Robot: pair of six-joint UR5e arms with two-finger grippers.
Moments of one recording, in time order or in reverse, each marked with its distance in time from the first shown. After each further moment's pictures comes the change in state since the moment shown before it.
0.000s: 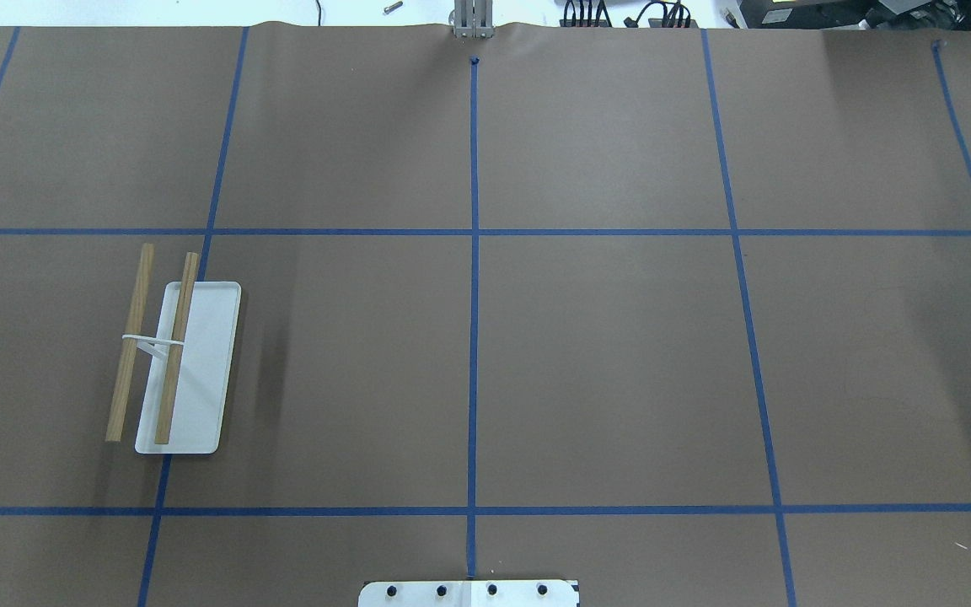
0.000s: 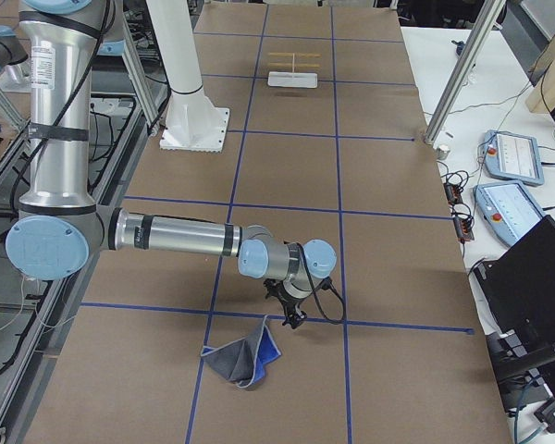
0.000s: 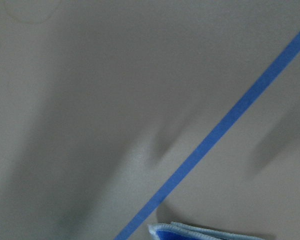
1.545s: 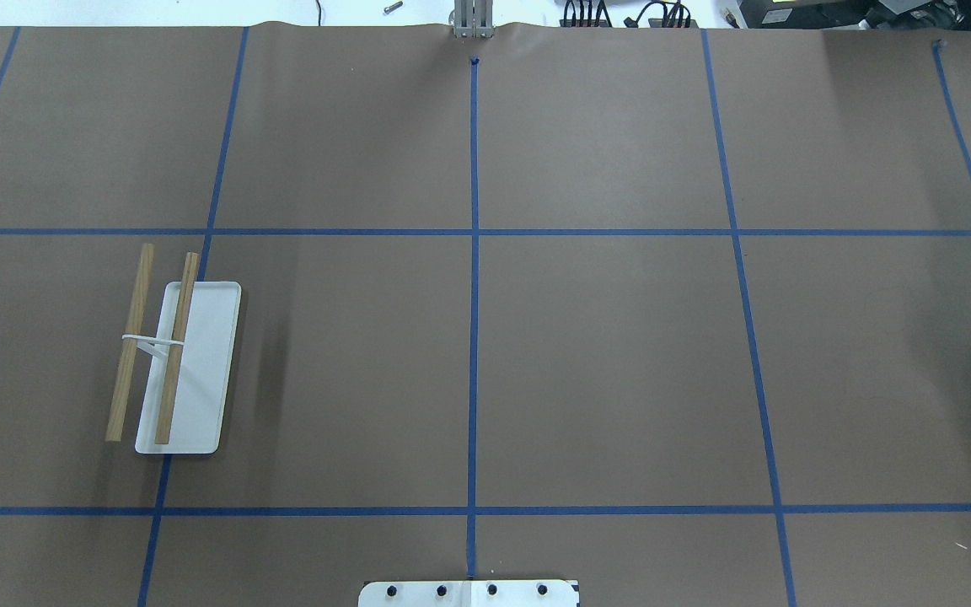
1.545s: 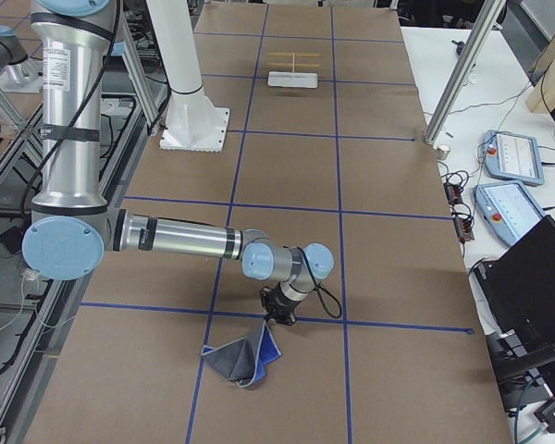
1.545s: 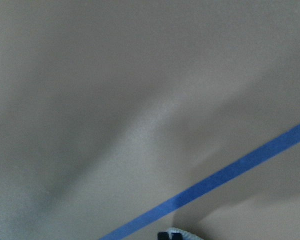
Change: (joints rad) left arm -0.001 -0.005 0.011 0.000 0.001 -0.002; right arm -0.085 0.030 -0.052 -0.007 -0.067 -0.121
